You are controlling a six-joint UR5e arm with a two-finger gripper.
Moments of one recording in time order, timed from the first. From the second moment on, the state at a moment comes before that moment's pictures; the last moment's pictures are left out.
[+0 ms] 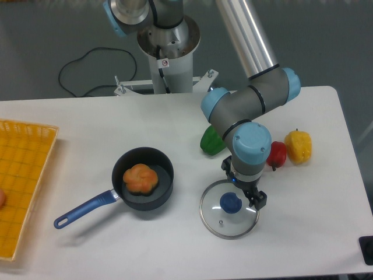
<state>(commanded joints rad) 2.55 -2.15 -1.53 -1.01 1.60 1.45</state>
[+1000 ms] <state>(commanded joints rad) 2.51 -2.18 -1.50 -1.00 1.65 1.37</state>
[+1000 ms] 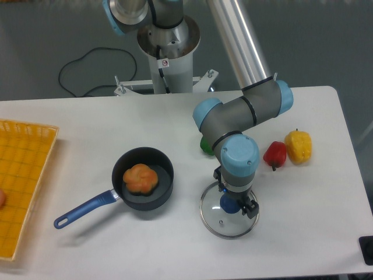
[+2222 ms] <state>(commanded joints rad) 2.49 -2.19 -1.52 -0.98 1.61 1.36</state>
